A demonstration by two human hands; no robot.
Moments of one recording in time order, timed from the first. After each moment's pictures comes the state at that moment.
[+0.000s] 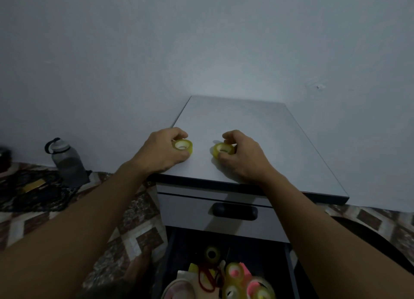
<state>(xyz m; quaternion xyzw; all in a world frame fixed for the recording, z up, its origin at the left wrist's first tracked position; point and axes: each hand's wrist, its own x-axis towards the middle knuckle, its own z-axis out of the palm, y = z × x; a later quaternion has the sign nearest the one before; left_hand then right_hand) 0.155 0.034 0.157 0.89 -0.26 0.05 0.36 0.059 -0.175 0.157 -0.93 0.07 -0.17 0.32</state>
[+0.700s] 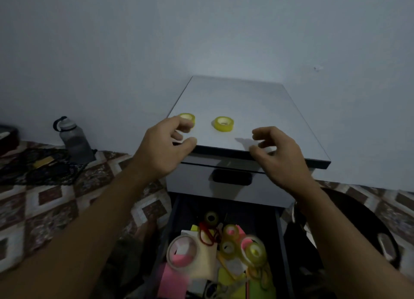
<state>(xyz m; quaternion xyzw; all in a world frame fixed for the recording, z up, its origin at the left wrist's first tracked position) 0.044 0.062 0.157 0.83 -0.29 0.11 0.47 -0.062 -0.178 0.150 -0.89 0.08 -0.27 0.37</state>
